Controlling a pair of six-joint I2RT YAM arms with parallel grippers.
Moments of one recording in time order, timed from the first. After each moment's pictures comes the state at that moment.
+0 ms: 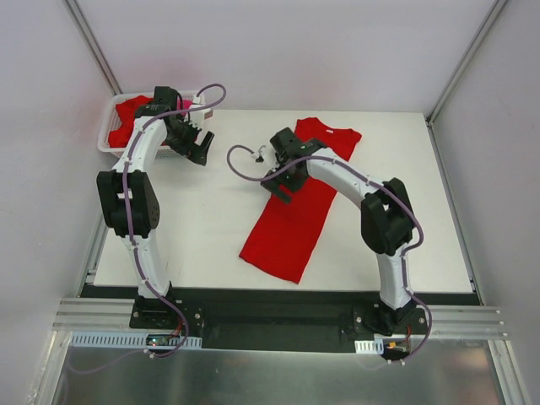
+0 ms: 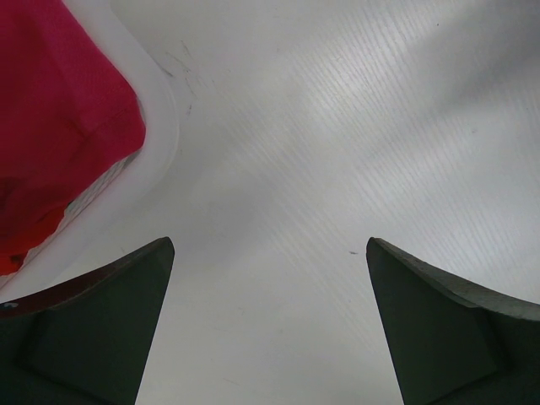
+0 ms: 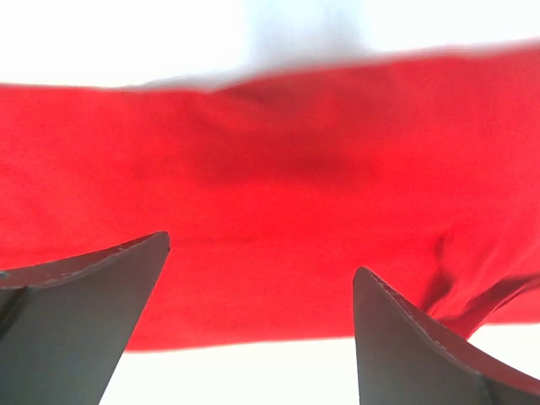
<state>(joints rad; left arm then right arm) -0.01 2.01 1.86 -0.97 0.36 0.52 0.70 2.07 1.75 -0.84 0.06 -0.38</state>
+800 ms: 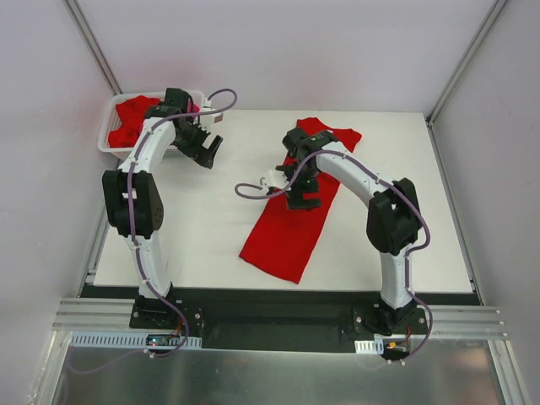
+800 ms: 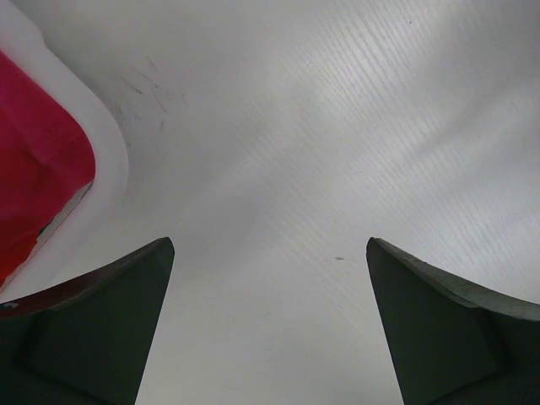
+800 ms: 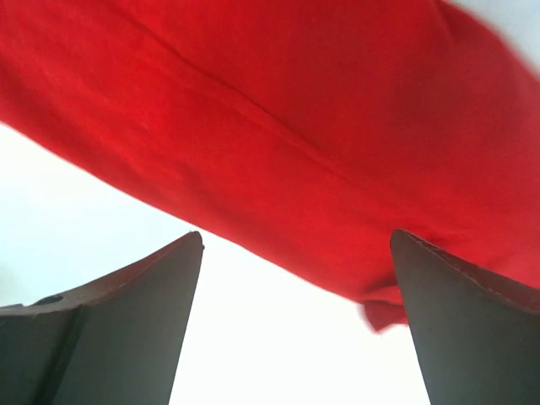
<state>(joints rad) -0.06 2.01 1.85 -0.97 0.33 0.54 0.63 2.04 1.80 -1.20 -0.20 -1.17</state>
